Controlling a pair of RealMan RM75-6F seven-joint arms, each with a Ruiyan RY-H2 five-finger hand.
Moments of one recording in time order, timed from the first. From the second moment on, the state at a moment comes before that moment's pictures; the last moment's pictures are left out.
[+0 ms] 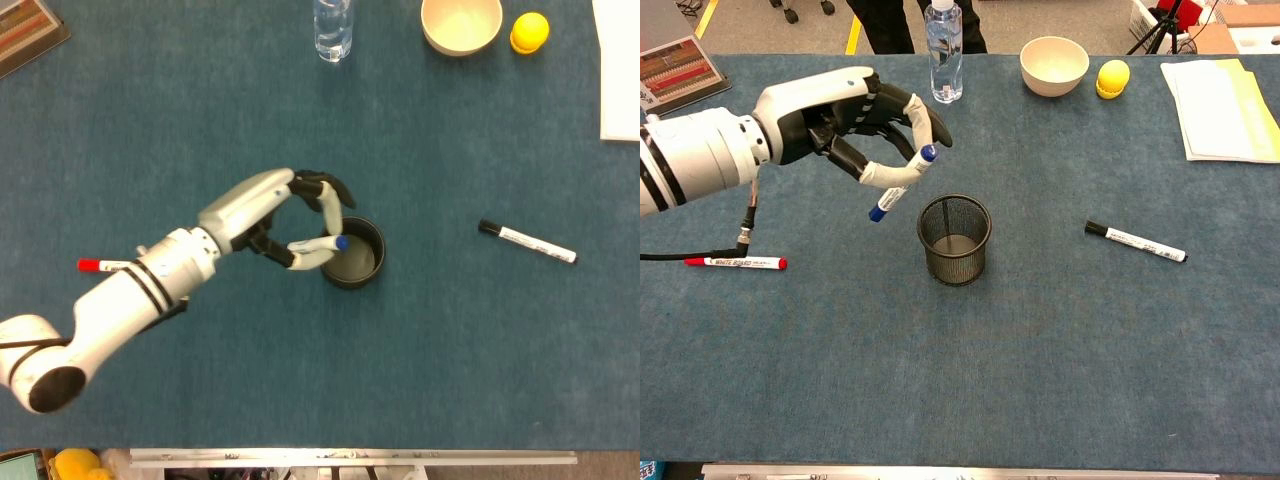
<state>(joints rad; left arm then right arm) -0.80 -1.22 -0.20 -1.90 1.31 0.74 -0.59 0.05 -1.04 0.14 -1.61 -1.41 1.50 0.14</state>
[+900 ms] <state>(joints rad) -0.92 -1.45 -0.26 -1.82 0.94 0.74 -0.34 0.04 -1.03 0.15 -1.61 -1.40 1.51 0.16</state>
